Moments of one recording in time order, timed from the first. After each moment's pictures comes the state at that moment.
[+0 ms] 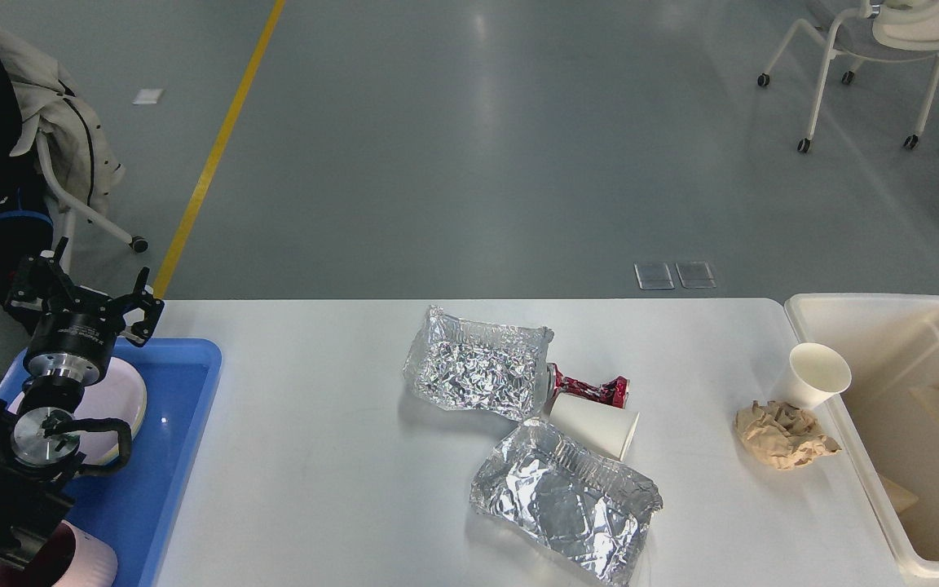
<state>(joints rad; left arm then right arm) -0.58 0.34 -1.01 -0.41 -0.17 -0.52 -0.31 1.02 -0.53 -1.56 0.66 0.68 -0.22 0.15</state>
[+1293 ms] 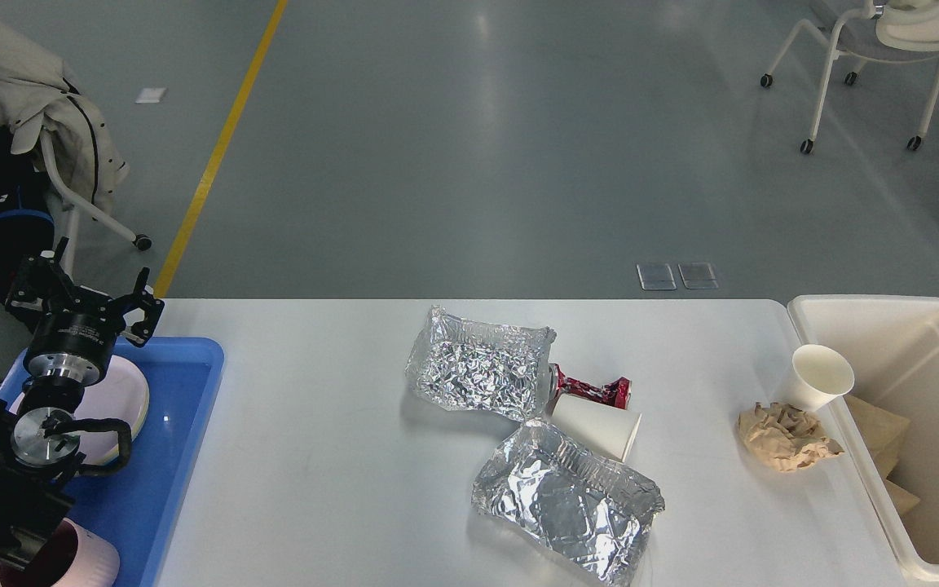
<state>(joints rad) -0.58 0.34 -1.01 -0.41 -0.18 -0.52 -0.31 0.85 -0.56 -0.96 0.20 0.66 0.07 0.02</state>
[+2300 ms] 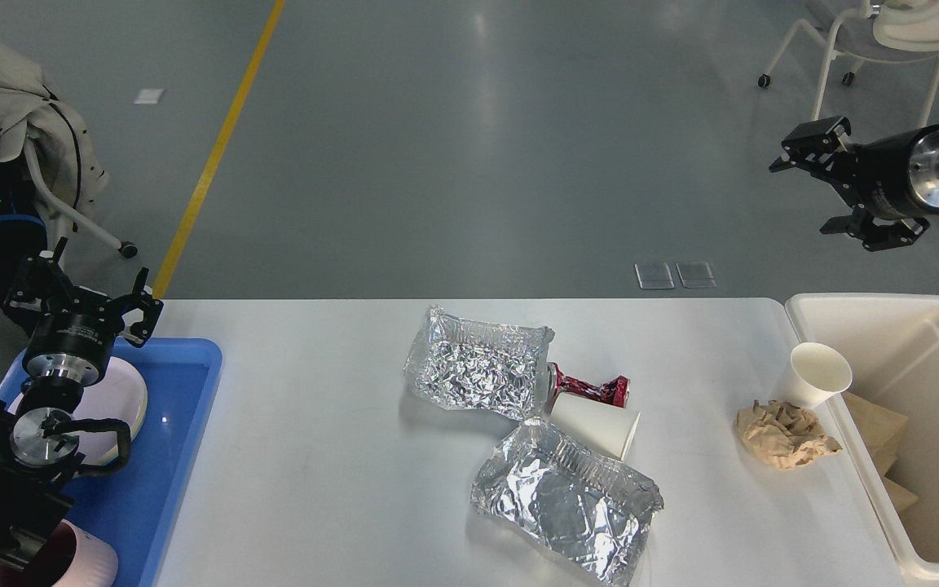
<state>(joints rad) -0.58 0.34 -1.01 -0.41 -0.17 -0.52 -0.31 1.97 -0.67 -0.91 1.18 0.05 0.41 -0.26</state>
